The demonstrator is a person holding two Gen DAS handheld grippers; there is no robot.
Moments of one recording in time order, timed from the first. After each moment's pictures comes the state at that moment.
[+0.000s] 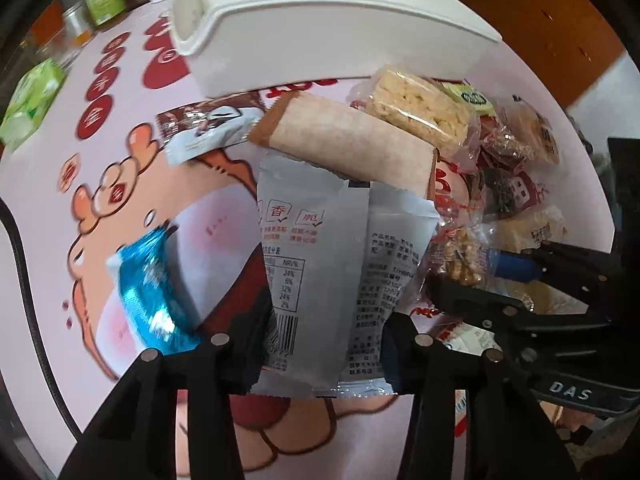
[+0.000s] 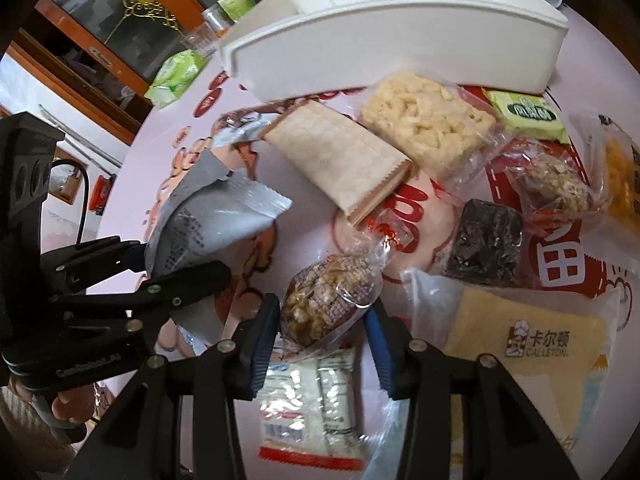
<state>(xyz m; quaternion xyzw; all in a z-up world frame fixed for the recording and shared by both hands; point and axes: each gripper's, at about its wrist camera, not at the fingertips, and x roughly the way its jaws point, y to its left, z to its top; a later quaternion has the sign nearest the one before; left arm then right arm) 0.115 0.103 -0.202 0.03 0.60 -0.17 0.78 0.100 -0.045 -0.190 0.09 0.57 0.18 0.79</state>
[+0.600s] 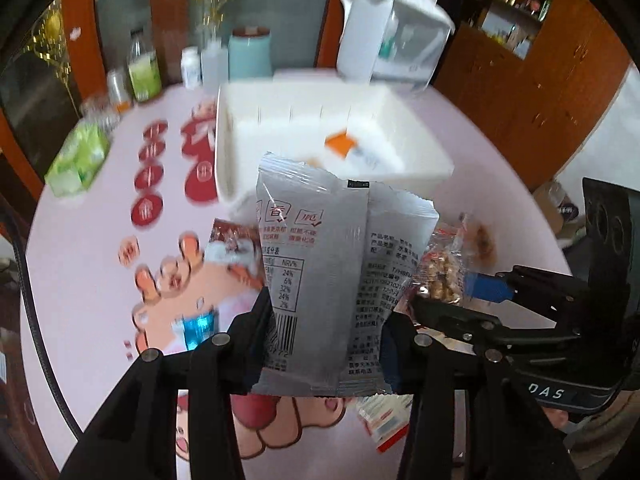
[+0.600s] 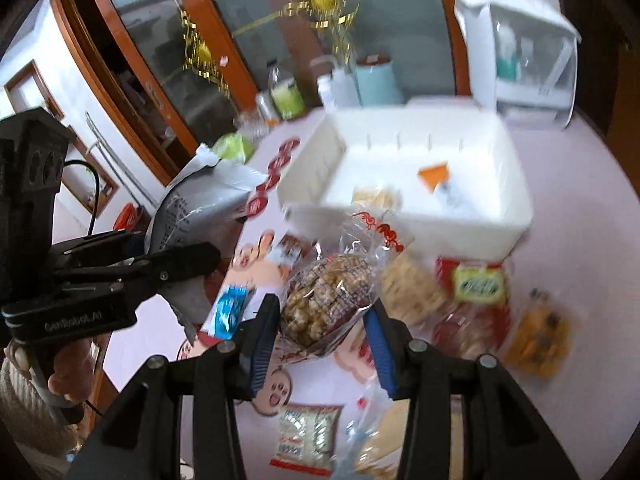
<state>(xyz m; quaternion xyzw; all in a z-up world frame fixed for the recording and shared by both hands) 0.119 0.112 -0.061 -0.02 0.49 -0.16 0.86 0.125 -0.077 -0.058 0.05 0.44 0.22 0.87</state>
